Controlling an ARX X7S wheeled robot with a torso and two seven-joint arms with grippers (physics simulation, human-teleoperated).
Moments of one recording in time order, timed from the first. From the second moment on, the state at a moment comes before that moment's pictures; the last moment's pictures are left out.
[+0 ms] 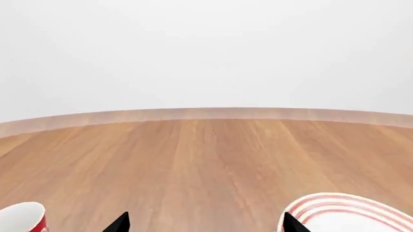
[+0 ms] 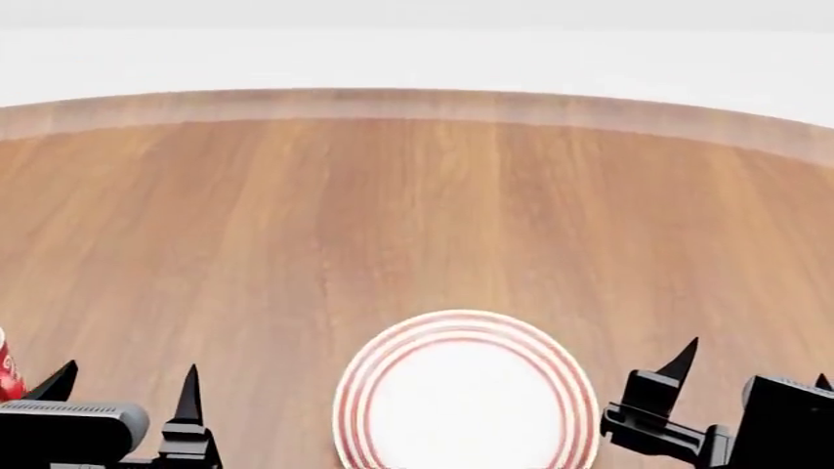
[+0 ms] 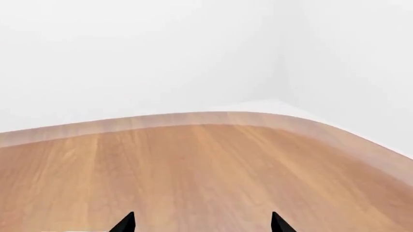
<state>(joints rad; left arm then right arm) -0.15 -0.19 0.15 0.30 -0.23 -0.43 -0.20 0.24 0.21 0.13 -0.32 0.23 0.60 0.32</state>
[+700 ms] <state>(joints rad) -0.17 -0.18 0.11 0.24 -0.25 -0.44 -0.29 0.25 0.22 0.10 -0.26 0.23 0.57 0.33</state>
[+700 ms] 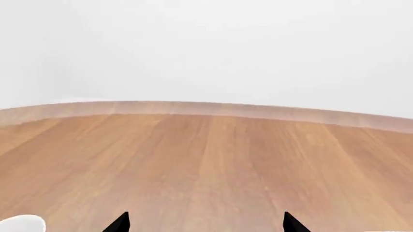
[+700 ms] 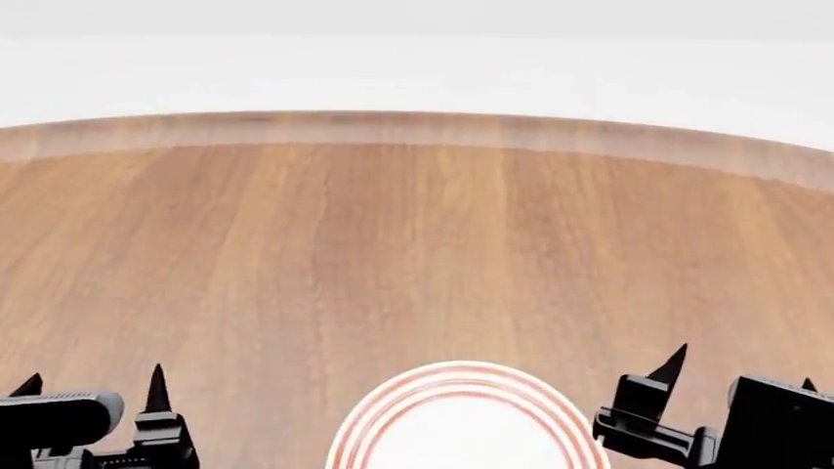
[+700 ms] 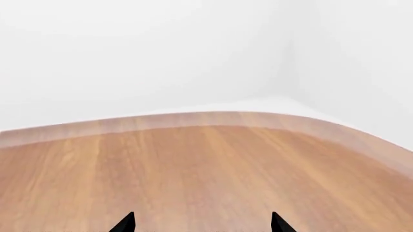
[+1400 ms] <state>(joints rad) -0.21 -0.18 -0.10 0.09 -0.30 -0.45 -0.47 0.26 0.22 0.07 -0.20 0.24 0.54 0.34</state>
